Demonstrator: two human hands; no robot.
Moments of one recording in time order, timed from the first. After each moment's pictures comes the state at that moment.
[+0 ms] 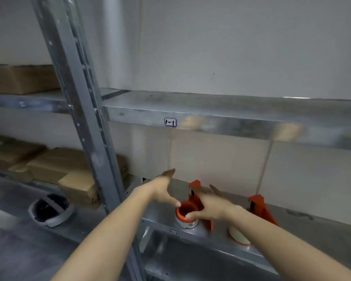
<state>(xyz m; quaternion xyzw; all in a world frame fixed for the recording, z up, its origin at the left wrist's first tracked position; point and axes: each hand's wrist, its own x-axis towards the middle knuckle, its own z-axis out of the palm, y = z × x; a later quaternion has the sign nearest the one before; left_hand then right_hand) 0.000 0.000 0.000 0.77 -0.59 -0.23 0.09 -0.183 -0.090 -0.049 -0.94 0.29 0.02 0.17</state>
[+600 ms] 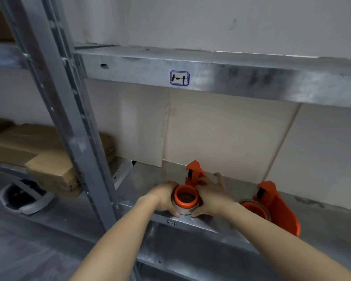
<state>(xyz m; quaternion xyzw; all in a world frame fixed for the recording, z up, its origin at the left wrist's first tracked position) 0.013 -0.036 -0.116 0.74 -0.61 -0.27 0.11 -0.156 -0.114 -0.109 -0.94 0.33 0.04 0.04</state>
